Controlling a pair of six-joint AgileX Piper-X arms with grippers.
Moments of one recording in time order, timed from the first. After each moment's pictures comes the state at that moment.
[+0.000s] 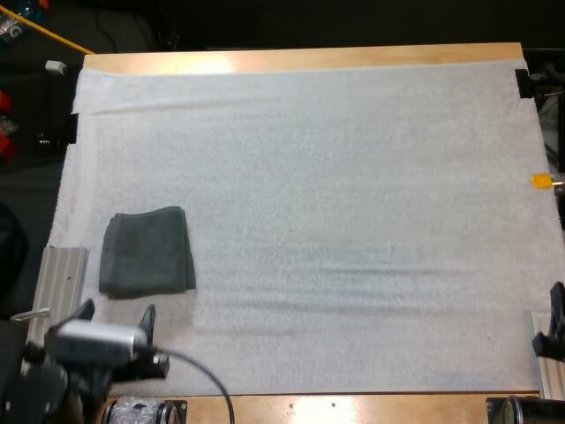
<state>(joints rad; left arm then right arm) -0.03 0.18 -0.87 1.27 0.06 -1.71 -0.11 0.15 -0.87 1.15 -0.05 -1.82</state>
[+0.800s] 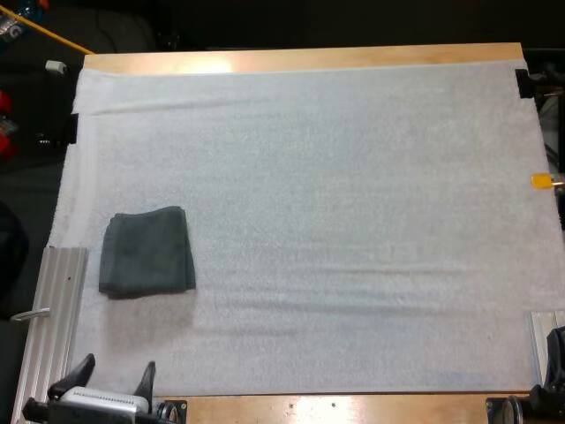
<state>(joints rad) -0.03 -0.01 -0.88 1.48 0.06 -1.68 -0.11 -0.02 -0.88 1.32 -0.06 -1.79</state>
